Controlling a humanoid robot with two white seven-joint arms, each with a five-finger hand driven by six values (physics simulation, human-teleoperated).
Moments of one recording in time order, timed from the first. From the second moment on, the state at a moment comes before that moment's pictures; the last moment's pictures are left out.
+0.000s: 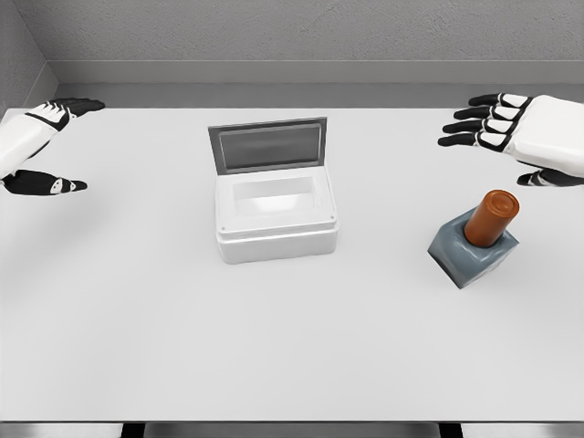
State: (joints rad) left arm -0.35 0.92 -0.39 -1.36 -0.16 -0.61 -0.04; right arm -0.79 -1.31 0.83 -1.76 0.26 -0.61 0.12
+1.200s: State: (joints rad) left arm -0.35 0.92 -0.41 -1.35 -0.13 -0.61 -0.09; right arm -0.88 -1.17 0.91 -1.69 0.28 -0.61 0.61
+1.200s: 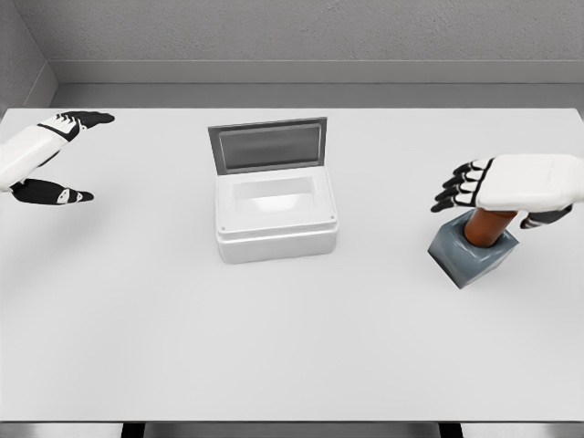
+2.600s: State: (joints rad) left arm -0.35 0.92 -0.41 -1.35 -0.13 -0.61 -0.09; right arm -0.91 -1.19 0.94 -1.71 0.33 -0.61 0.61
